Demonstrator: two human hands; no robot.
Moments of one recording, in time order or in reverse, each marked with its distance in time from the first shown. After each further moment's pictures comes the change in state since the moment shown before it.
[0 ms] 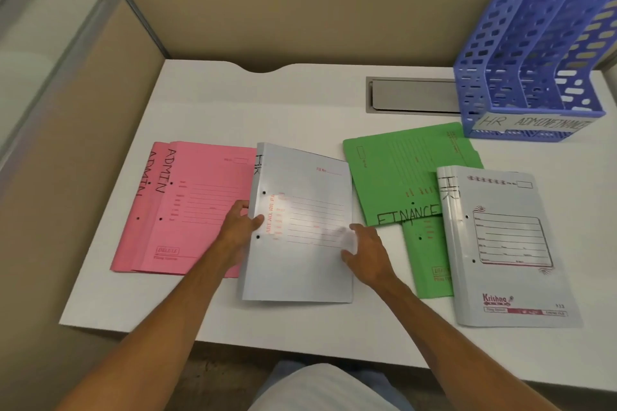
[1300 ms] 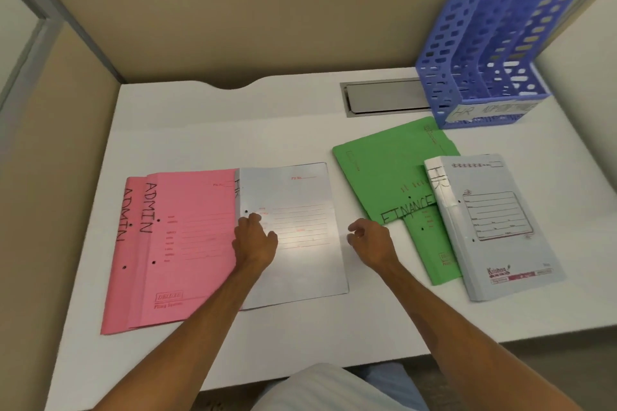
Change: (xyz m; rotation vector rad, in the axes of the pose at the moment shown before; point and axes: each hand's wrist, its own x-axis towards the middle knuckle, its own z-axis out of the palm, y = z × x) left_hand 0.029 0.006 0.002 0.770 0.082 0.346; right_hand 0.019 -0.047 0.007 0.157 0.236 0.242
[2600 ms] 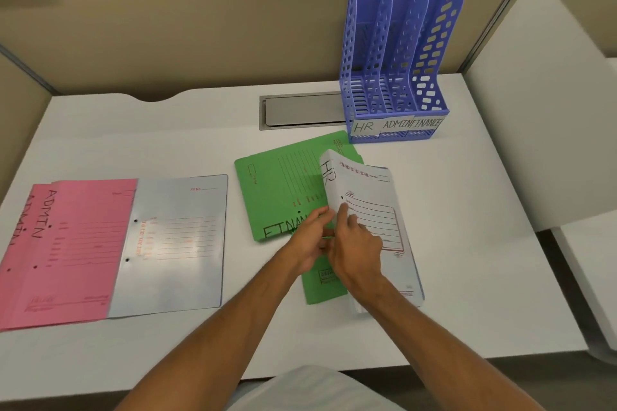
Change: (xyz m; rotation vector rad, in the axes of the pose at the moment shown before) left_hand -0.101 0.316 0.195 -1.015 -0.634 -0.217; right_hand 0.019 0.132 -0.206 -0.644 0.177 -0.274
